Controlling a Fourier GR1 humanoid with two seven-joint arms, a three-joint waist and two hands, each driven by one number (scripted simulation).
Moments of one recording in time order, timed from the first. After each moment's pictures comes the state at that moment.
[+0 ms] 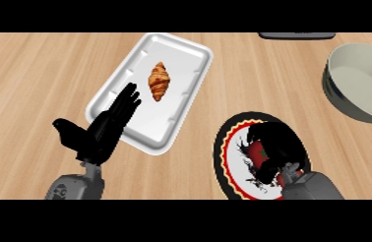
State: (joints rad) left arm -0.12 0.06 -0.12 -1.57 0.18 -0.08 0.17; right arm -0.17 -0.27 0.38 -1.56 0.93 0.34 0.49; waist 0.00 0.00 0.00
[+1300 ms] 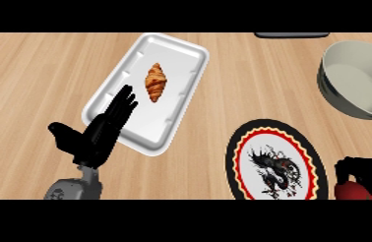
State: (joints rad) left arm -0.10 0.05 -0.09 -1.58 0.16 -0.09 0.18; right arm 0.31 -0.71 0.06 -1.90 0.84 0.16 -0.12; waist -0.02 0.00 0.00
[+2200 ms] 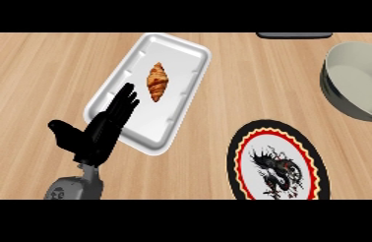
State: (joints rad) left arm -0.11 0.04 -0.09 -1.59 0.16 -0.09 0.20; right arm 0.29 -0.77 -0.64 -2.24 0.25 0.45 -0.02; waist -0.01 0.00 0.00
